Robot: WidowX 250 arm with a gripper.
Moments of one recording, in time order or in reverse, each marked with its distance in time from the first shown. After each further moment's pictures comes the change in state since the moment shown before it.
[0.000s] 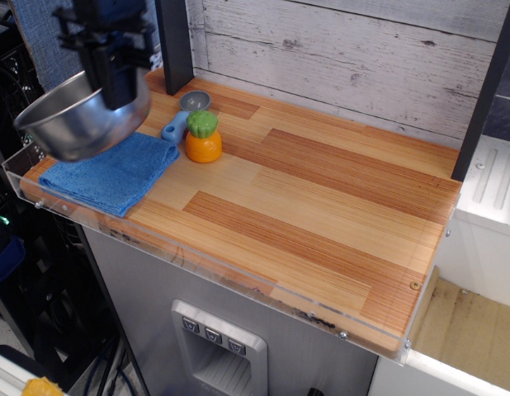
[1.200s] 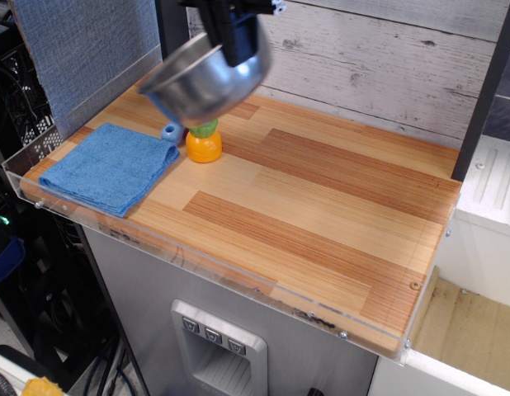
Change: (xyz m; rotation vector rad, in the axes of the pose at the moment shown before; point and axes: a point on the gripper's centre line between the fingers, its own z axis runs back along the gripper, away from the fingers) arm 0.050 -0.087 0.040 -0.122 -0.156 -0.184
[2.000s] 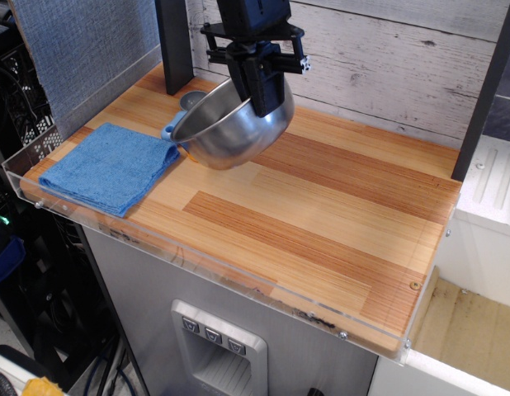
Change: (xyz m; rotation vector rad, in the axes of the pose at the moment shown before) arm 0.014 -0.012 -0.048 -0.076 -0.010 -0.002
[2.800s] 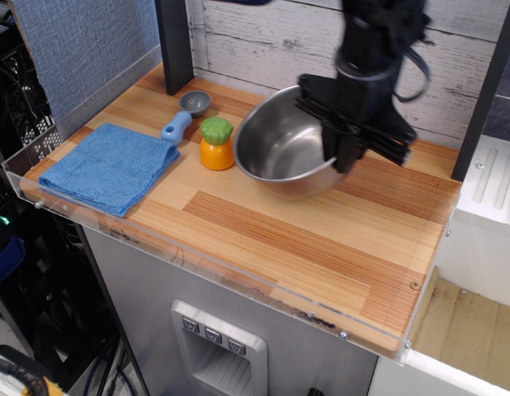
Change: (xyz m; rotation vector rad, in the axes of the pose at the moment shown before) arm 0.022 -0.046 -0.058 0.370 -0.110 0.000
